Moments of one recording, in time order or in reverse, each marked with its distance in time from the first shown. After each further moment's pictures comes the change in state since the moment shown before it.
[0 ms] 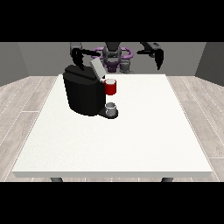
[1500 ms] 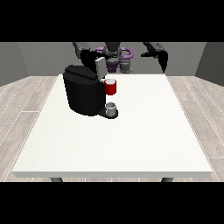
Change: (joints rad) left arm 0.011 0.082 0.000 -0.022 0.051 0.057 0.008; right arm -0.198 0.048 0.053 0.140 0.101 -0.004 -0.023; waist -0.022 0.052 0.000
